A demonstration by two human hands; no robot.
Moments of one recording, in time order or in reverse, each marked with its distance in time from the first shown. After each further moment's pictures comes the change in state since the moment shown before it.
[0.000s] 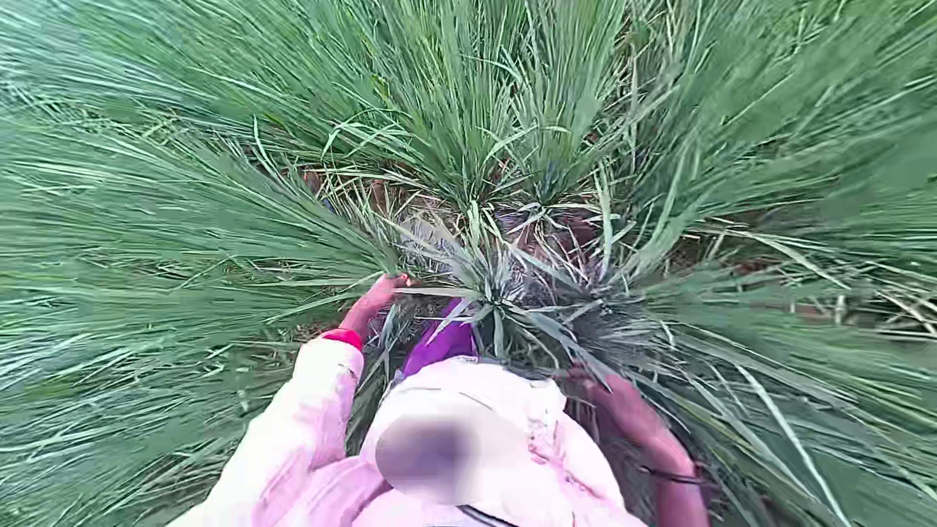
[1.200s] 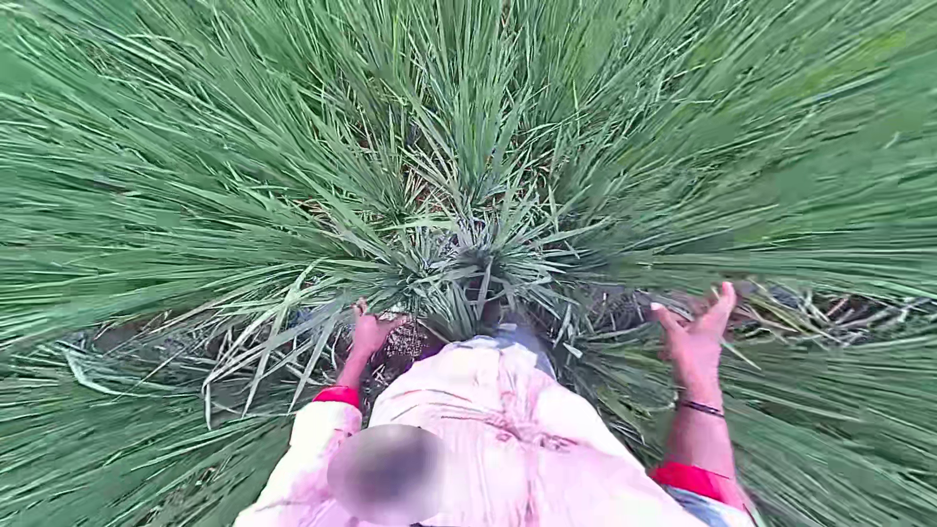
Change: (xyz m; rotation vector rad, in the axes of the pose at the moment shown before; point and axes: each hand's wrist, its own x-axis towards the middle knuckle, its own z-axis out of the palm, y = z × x) left_hand 0.275 0.204 -0.041 0.479 0.054 0.014; right_hand 0.224 -0.176 -0.196 0.121 1.136 0.224
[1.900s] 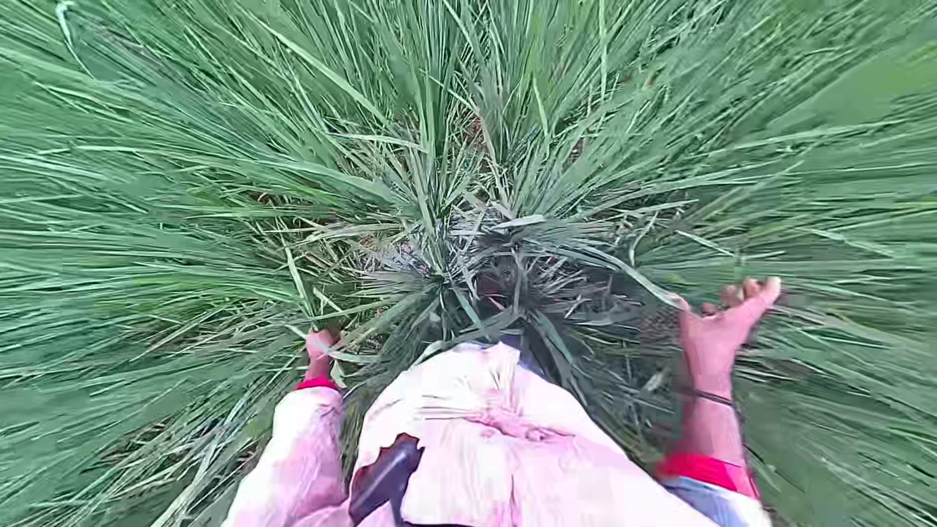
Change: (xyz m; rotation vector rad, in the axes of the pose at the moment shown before) left_hand 0.236 0.222 -0.003 -0.311 0.362 -0.385; right_hand 0.448 -0.062 0.059 -0.053 0.054 -0.125
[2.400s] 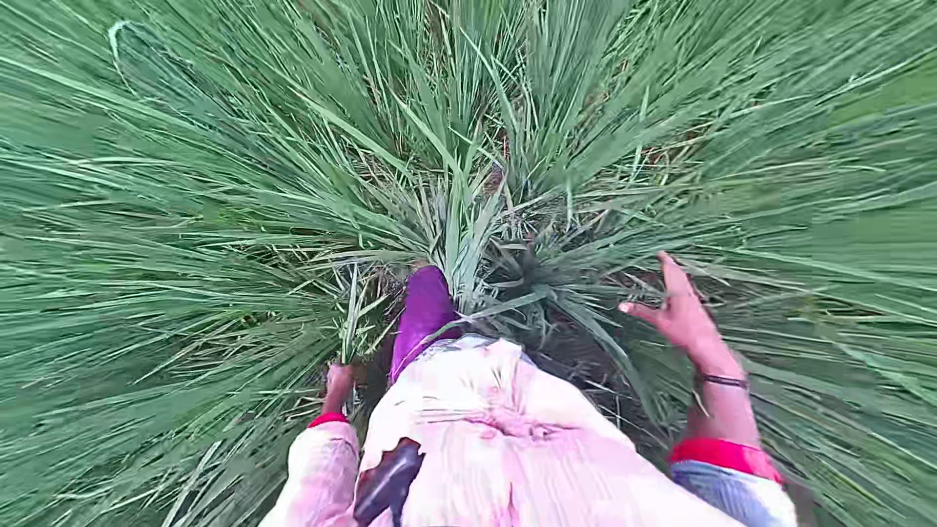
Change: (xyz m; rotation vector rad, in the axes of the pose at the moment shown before) left_hand -0.011 0.034 0.032 0.220 -0.231 -0.245; right_hand 0.150 -0.083 0.081 -0.321 -0.712 -0.243
